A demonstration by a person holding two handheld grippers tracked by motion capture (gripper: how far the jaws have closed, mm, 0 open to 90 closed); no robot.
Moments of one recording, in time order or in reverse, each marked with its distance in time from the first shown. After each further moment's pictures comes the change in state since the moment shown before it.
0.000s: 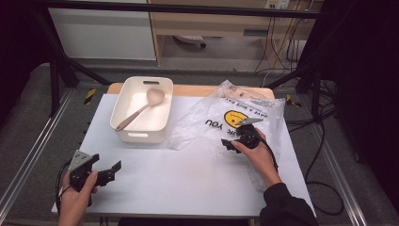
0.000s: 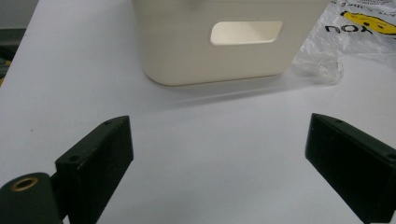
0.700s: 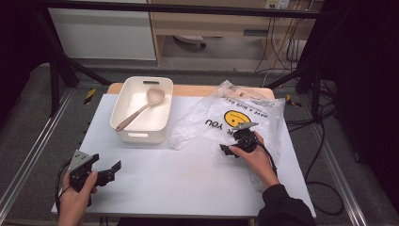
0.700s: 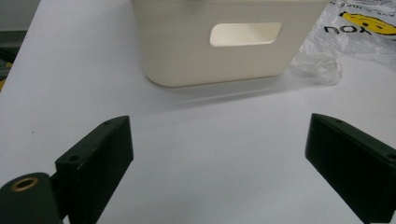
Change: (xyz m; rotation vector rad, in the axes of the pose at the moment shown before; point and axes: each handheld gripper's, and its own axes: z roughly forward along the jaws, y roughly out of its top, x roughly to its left) left arm 0.000 0.001 -0.001 -0.004 0.000 0.007; right arm 0.008 -0.010 0.011 0.049 -0.014 -0.043
